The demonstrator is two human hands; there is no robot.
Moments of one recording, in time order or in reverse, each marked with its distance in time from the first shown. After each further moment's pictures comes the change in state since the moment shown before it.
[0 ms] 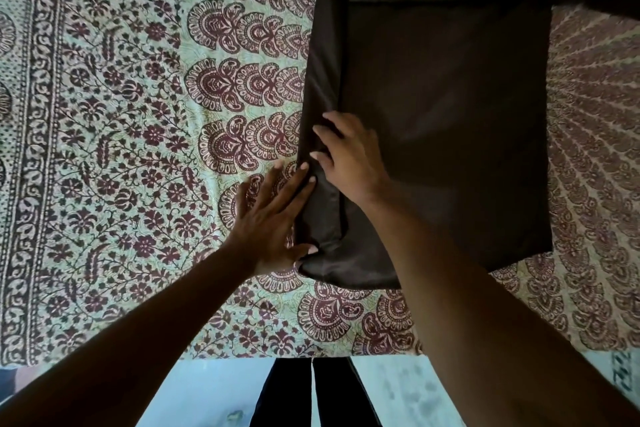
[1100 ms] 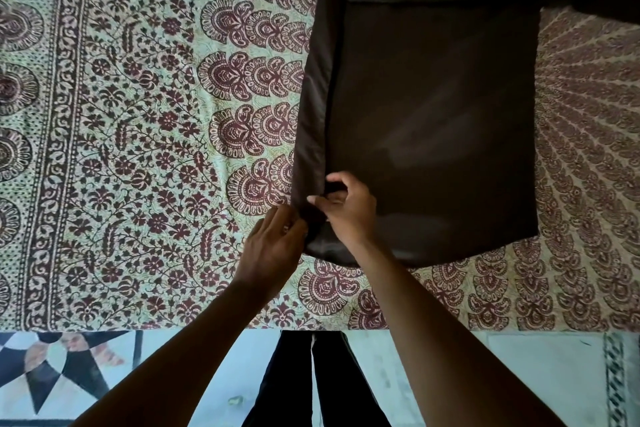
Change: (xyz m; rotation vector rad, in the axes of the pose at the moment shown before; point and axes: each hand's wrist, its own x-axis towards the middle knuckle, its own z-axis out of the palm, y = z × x) left_hand -0.063 0.045 0.025 -0.180 0.418 0.030; right_hand -0.098 -0.058 -0.007 0.903 -0.093 0.744
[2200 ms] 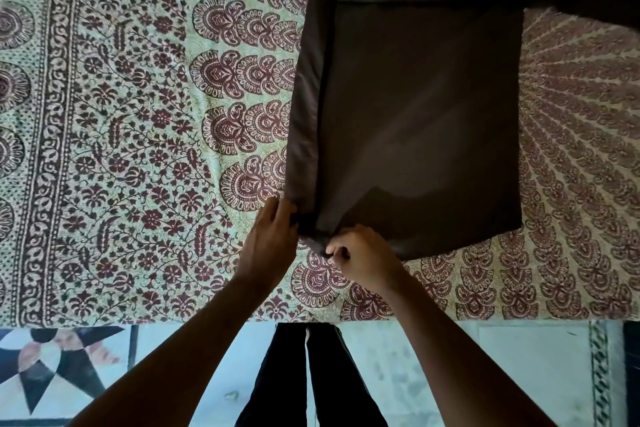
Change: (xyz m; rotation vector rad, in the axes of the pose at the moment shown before) left_hand 0.009 0.014 0.002 -0.256 0.014 -0.311; right_hand -0.048 0.051 -0.051 -0.671 -0.369 -0.371
